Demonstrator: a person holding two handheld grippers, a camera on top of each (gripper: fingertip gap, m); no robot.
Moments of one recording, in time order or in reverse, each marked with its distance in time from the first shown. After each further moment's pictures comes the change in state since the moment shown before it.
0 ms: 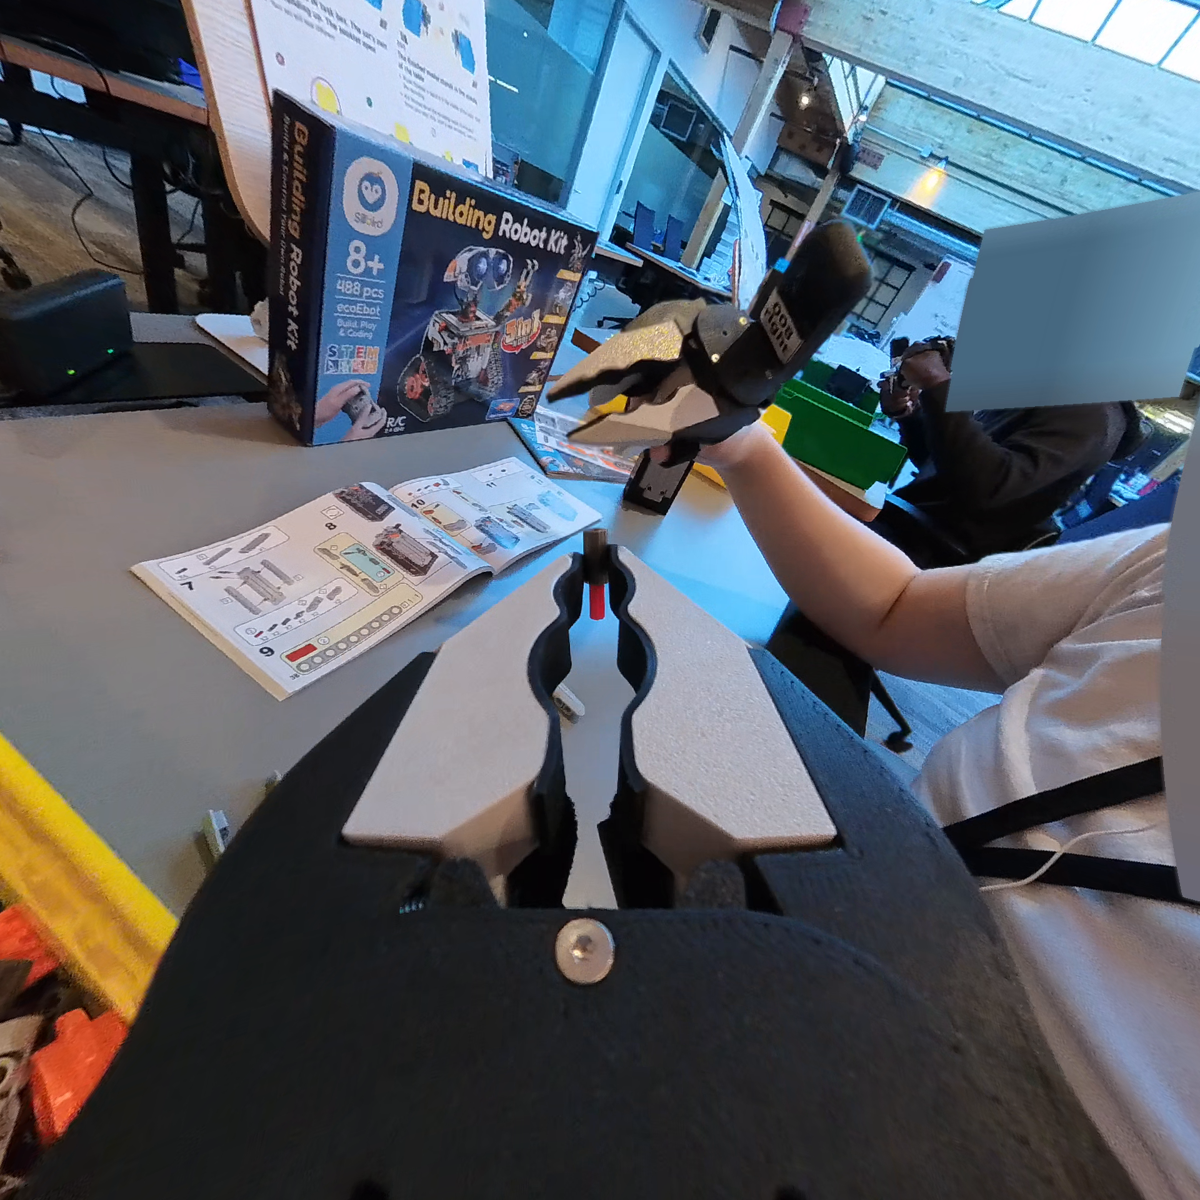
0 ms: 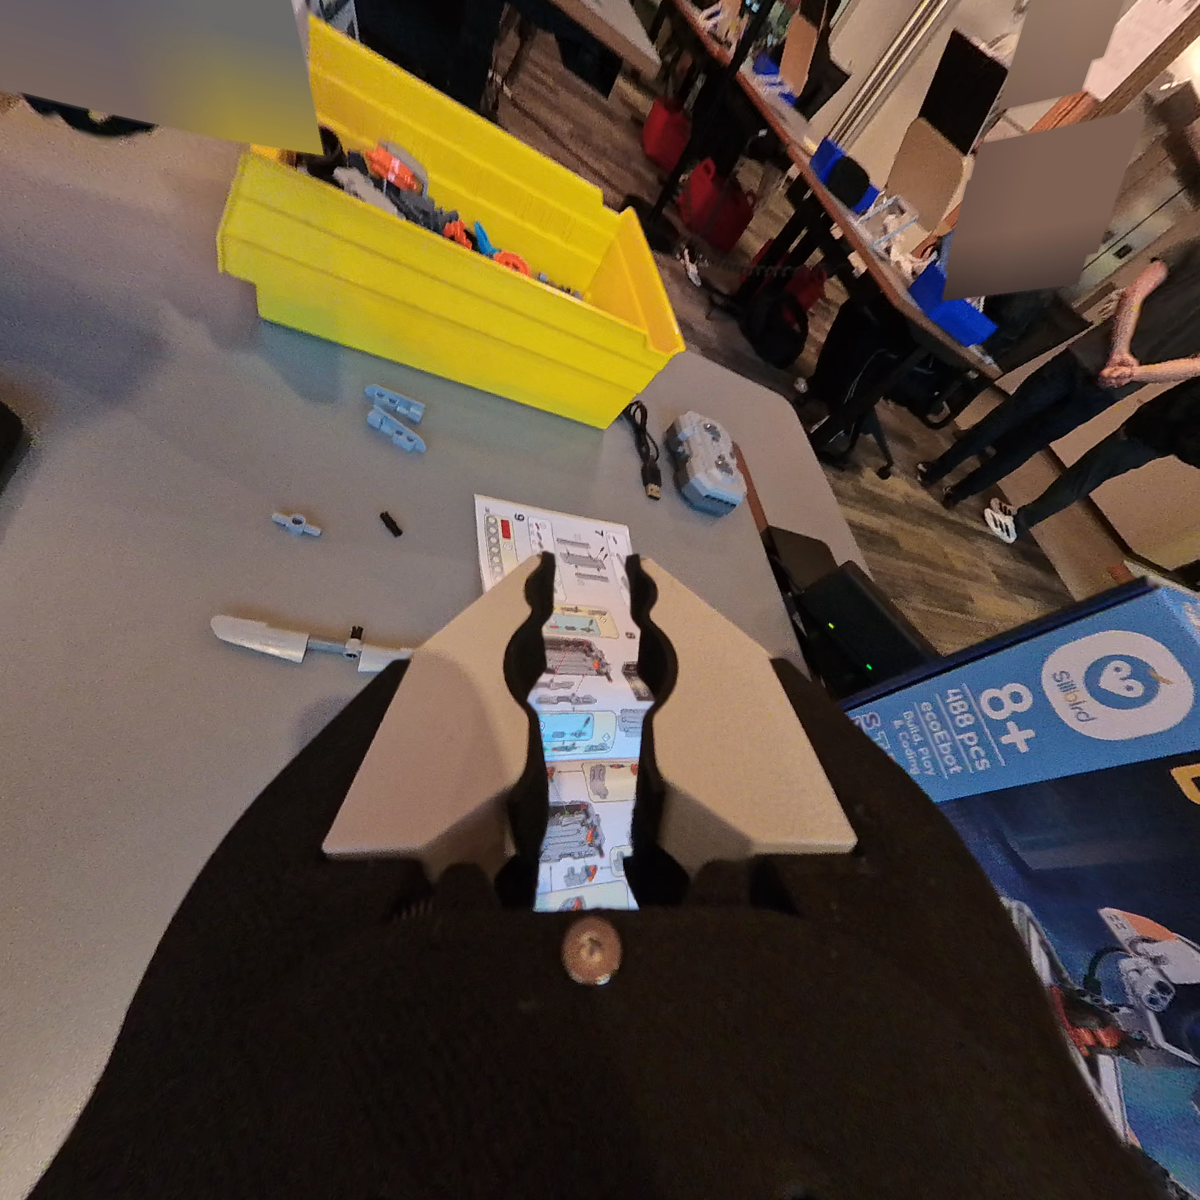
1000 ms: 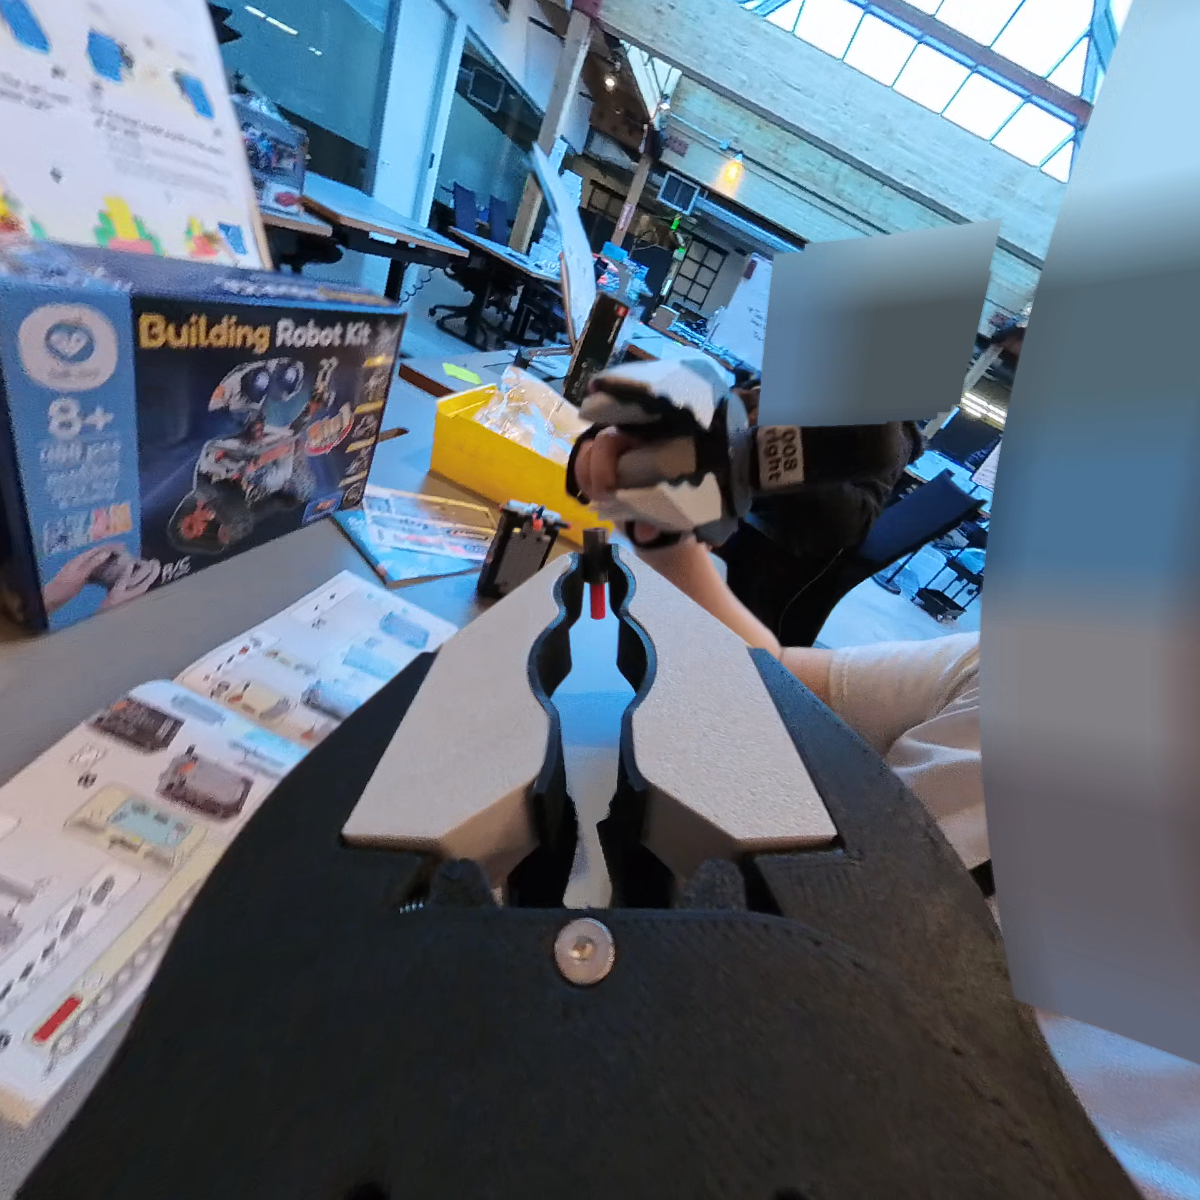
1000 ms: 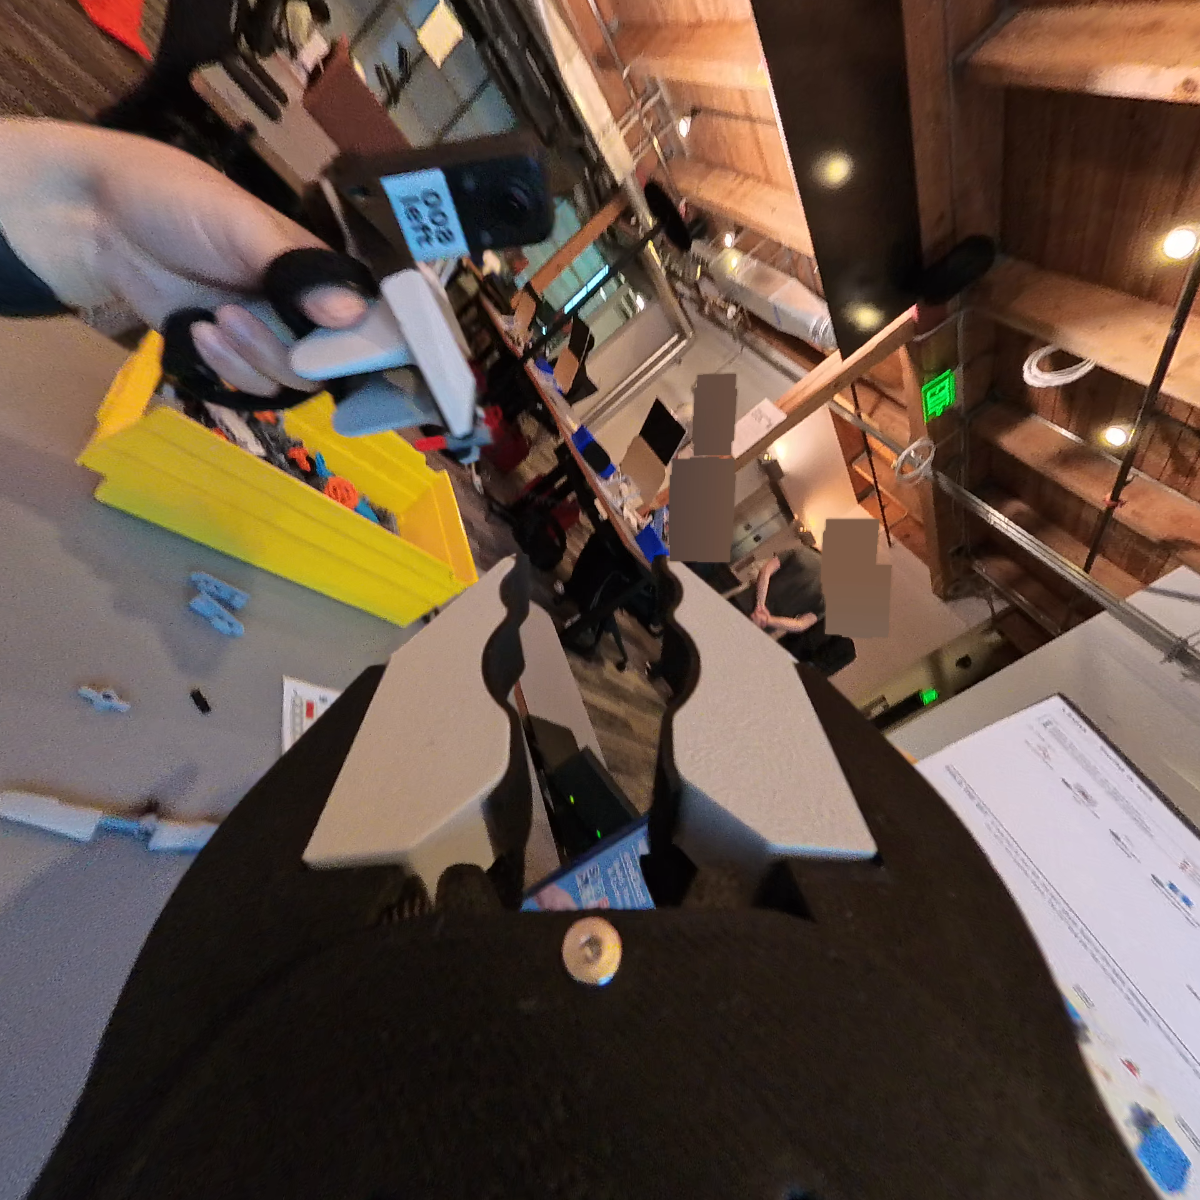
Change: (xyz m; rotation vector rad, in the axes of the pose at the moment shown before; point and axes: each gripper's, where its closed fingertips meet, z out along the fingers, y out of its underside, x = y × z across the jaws) left arm 0.064 -0.086 0.085 -0.035 0.276 -0.020; right arm 0.021 -0.122 -0.088 0.332 0.338 -0.327
